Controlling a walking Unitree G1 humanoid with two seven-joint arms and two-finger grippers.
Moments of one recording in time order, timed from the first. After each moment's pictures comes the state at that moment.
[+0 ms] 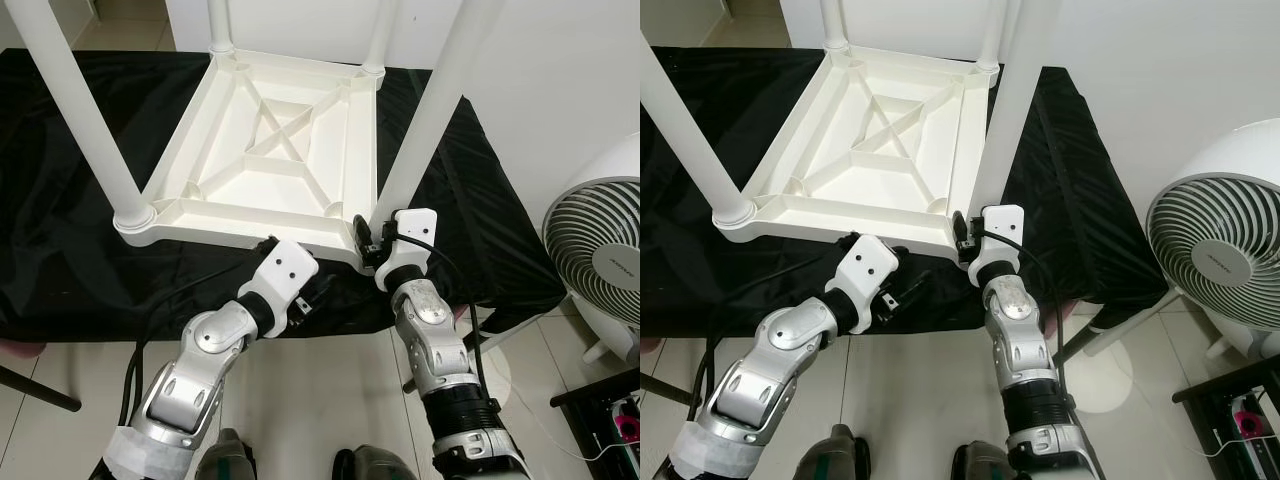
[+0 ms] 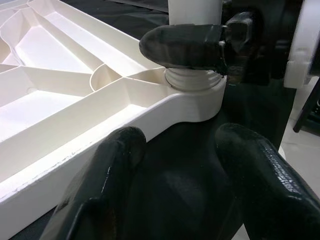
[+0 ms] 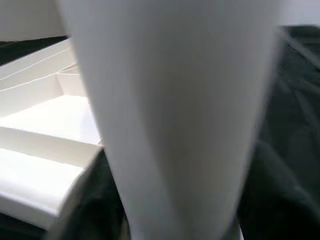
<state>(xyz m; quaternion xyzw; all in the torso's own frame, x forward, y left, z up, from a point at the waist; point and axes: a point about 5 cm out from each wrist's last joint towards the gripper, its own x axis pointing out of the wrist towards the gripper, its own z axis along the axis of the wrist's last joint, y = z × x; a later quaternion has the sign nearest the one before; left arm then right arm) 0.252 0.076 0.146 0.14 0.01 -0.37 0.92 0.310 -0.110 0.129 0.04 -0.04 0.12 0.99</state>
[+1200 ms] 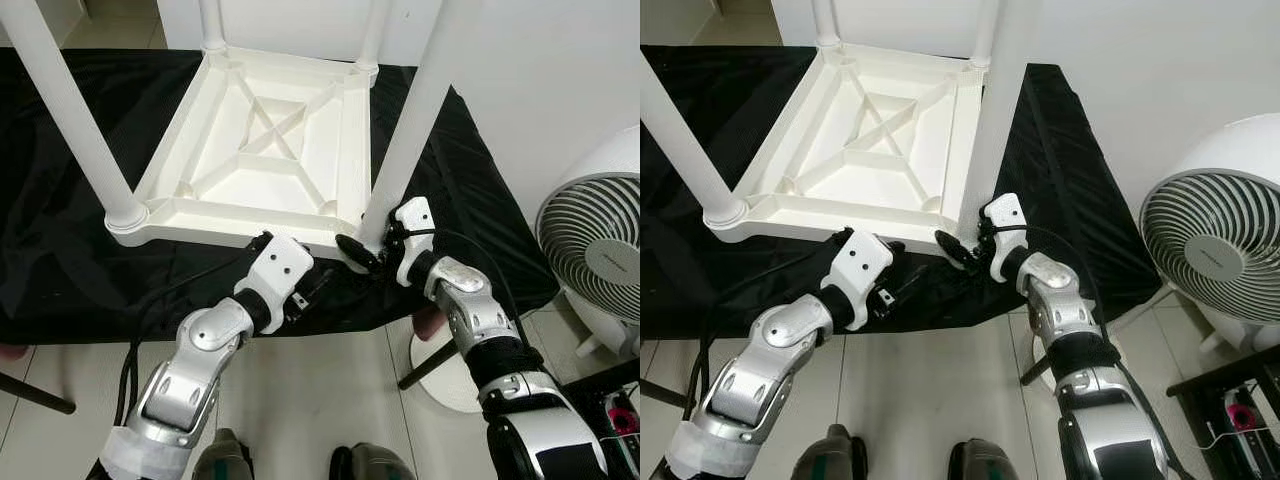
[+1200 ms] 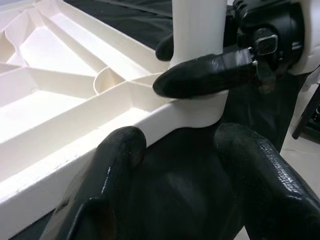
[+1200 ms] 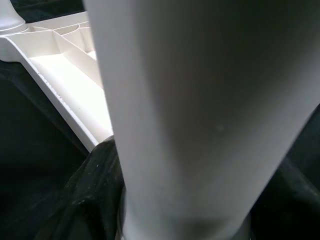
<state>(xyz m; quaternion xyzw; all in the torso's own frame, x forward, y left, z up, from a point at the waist) 0.252 0.084 0.150 0.13 0.01 -0.35 0.93 0.339 -0.128 0.124 -0.06 0.00 0.38 0.92</state>
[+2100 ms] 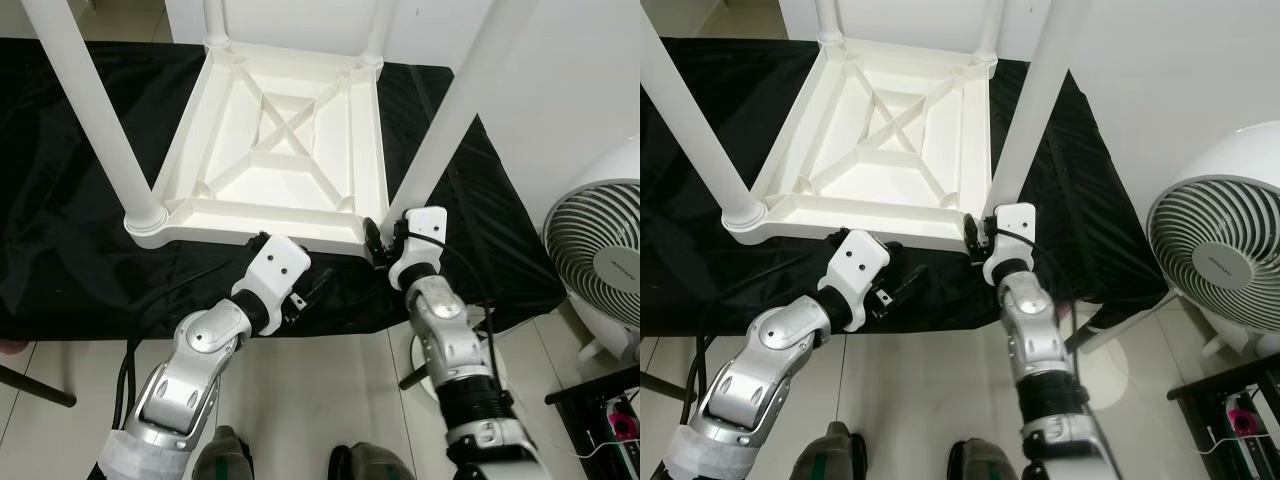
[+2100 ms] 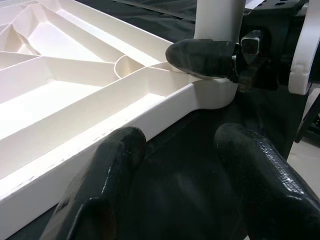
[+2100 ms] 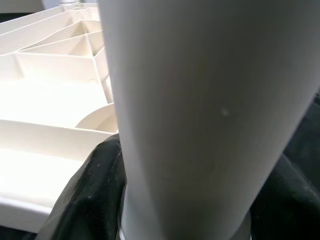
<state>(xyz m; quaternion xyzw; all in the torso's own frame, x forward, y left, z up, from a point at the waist) 0.252 0.081 0.151 0.12 0.01 -0.35 0.93 0.317 -0.119 0.125 0.01 -0.03 0.06 1.00</state>
